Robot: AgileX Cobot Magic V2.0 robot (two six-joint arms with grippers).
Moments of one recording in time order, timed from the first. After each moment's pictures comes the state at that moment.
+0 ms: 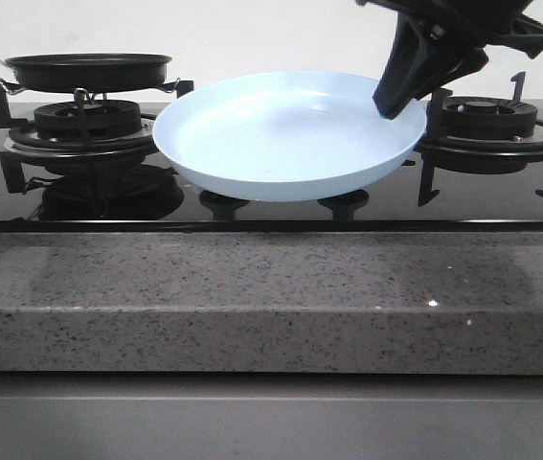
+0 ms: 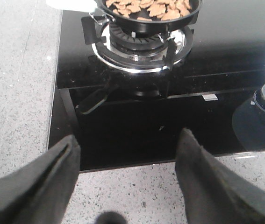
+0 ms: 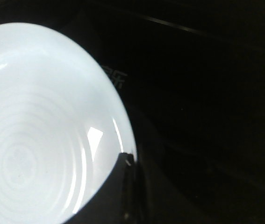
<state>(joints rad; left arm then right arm) -0.20 0.66 -0.69 0.03 0.63 -0.05 0.30 1.56 -1.24 0.42 0.67 -0.23</state>
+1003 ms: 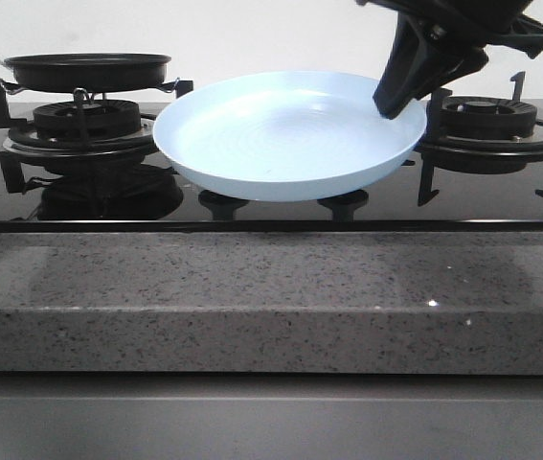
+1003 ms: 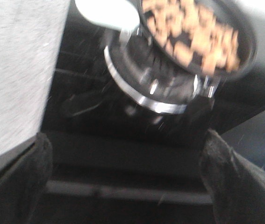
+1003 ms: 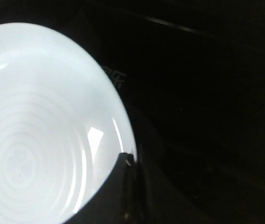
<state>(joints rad) 0.25 1.28 -1.09 -0.74 0.78 0.40 0.30 1.56 -1.24 0.42 0.67 -0.23</state>
